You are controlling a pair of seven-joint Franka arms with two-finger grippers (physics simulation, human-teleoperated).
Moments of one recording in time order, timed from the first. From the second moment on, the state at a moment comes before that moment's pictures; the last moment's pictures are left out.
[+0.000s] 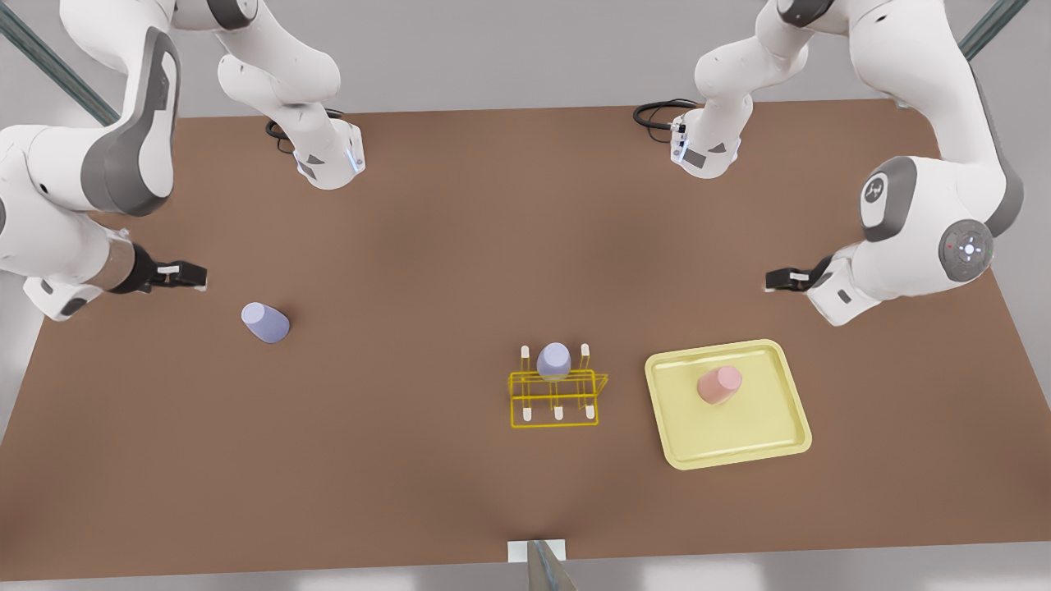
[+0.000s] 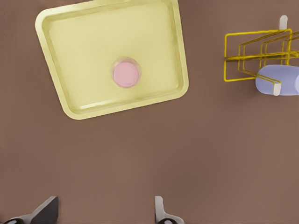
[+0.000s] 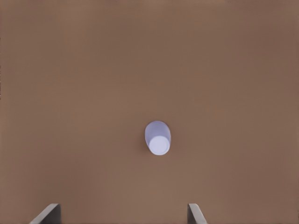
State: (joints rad) left arm 0.22 0.22 -0.31 -1.52 -0.02 1.50 0.00; right arm -0.01 0.14 -0.06 -1.47 -0.02 1.44 -0.10
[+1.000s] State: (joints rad) left arm -0.09 0.70 -0.03 -1.58 0.00 2.08 0.00; right arm -0.11 0.09 -0.07 -2.30 -0.03 2.22 -0.11
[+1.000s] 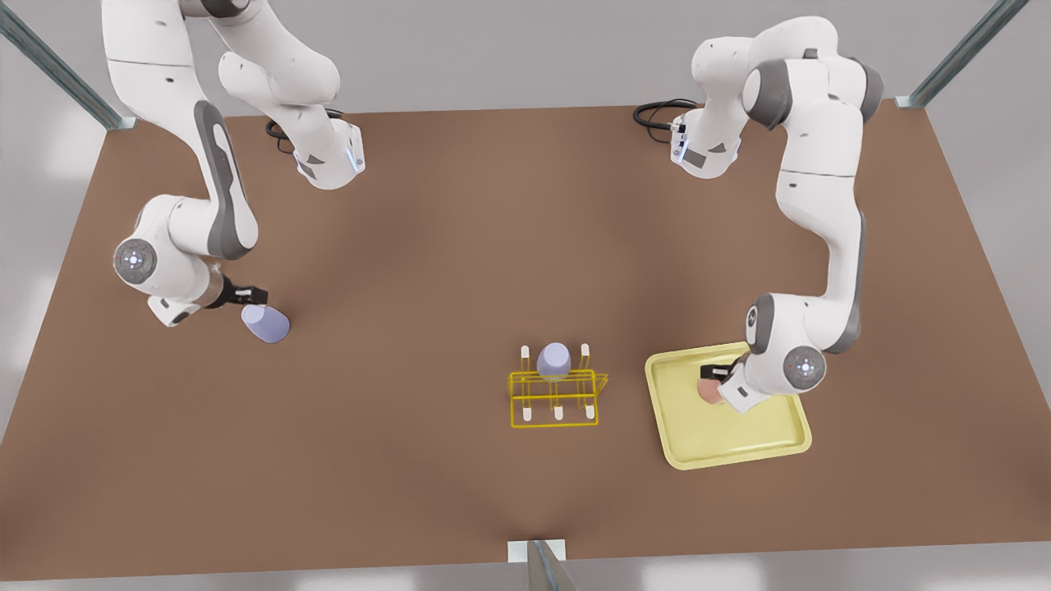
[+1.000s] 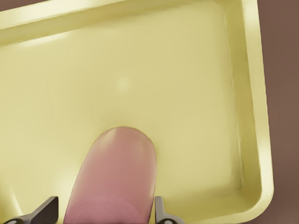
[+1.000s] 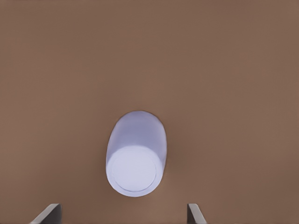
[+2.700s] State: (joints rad) left arm -0.17 0.79 -0.31 -1.12 -0.09 2.00 -0.24; right arm -0.10 0.23 0.06 -2.29 0.10 2.62 -0.17
